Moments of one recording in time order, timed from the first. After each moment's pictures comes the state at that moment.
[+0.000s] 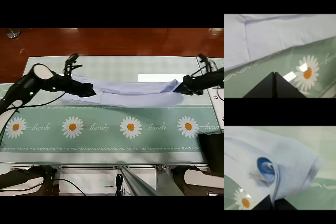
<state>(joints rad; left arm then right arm) -0.27 -1.41 1.13 0.82 -0.99 -1.25 -0.34 -1.42 1.25 -0.98 1.38 1.27</state>
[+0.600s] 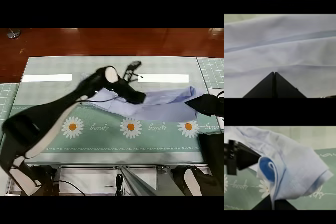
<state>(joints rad) -0.74 -1.88 1.72 0.88 -1.02 -1.43 -0.38 -0.66 0.90 -0.90 1.42 1.38</state>
